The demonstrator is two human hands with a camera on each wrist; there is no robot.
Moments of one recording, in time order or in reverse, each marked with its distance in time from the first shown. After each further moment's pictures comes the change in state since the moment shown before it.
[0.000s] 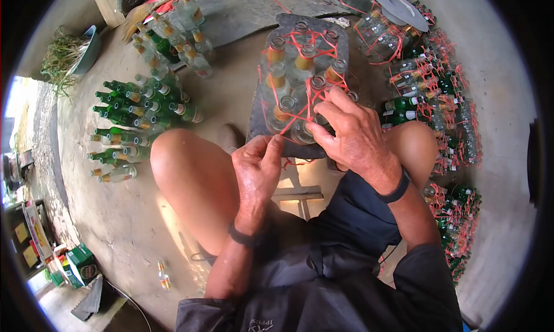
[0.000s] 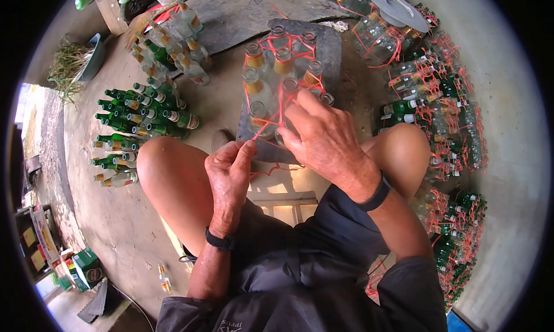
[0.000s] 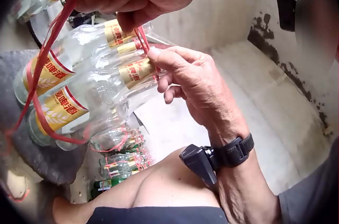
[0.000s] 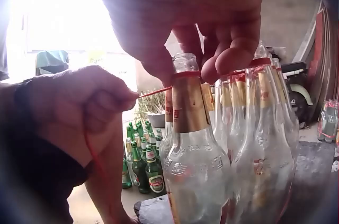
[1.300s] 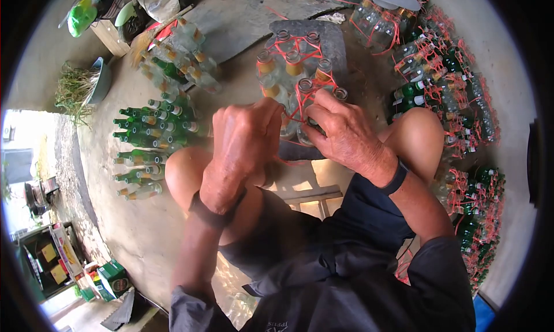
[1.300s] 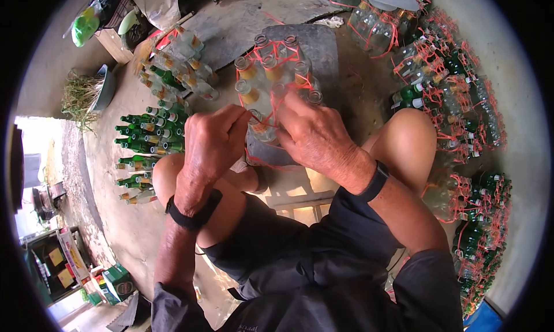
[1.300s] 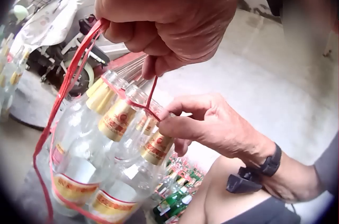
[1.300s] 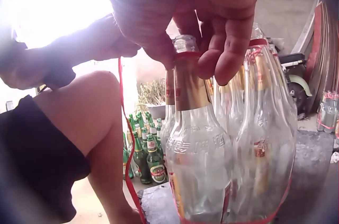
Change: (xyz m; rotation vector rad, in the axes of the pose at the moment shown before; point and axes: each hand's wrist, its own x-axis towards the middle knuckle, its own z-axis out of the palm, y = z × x) left_hand 0.070 0.077 -0.015 0.743 -0.220 0.854; right_hand -0.007 0.004 0.011 0.121 0.108 0.016
